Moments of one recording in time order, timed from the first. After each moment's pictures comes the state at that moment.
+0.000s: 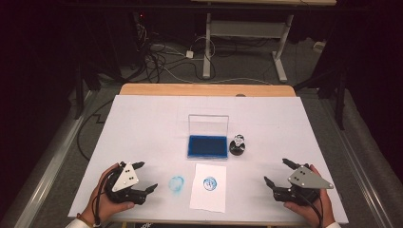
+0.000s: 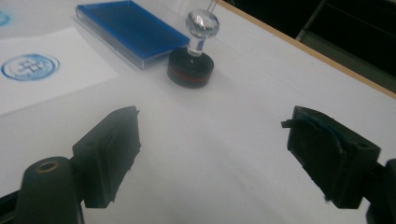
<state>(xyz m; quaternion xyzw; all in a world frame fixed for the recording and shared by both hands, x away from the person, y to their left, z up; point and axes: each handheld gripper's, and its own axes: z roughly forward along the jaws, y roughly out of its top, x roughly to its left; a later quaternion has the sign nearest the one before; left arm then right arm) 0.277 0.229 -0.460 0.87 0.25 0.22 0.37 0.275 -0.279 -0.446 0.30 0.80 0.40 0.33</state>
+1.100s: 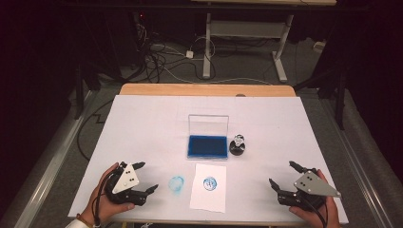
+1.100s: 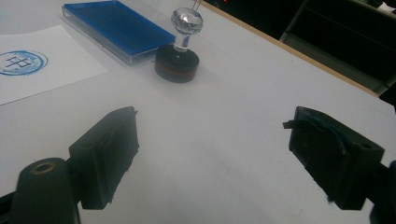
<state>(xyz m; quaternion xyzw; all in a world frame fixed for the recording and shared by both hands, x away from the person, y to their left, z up) 0.274 0.226 -0.458 0.87 0.23 0.22 0.37 0.261 -0.287 -0.445 0.32 0.78 0.40 0.35</state>
